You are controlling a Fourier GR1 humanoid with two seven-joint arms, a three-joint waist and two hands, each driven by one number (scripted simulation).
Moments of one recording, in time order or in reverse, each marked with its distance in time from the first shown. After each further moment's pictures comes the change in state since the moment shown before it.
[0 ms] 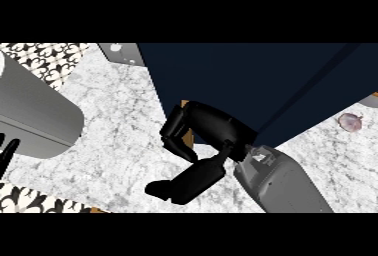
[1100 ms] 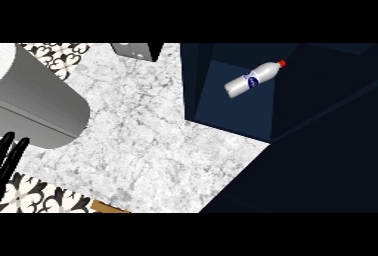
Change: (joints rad) left arm -0.019 0.001 -0.038 -0.061 -0.033 0.023 -0.001; right arm 0.738 -0.279 0.183 -0.651 -0.055 0.297 -0.325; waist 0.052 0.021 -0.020
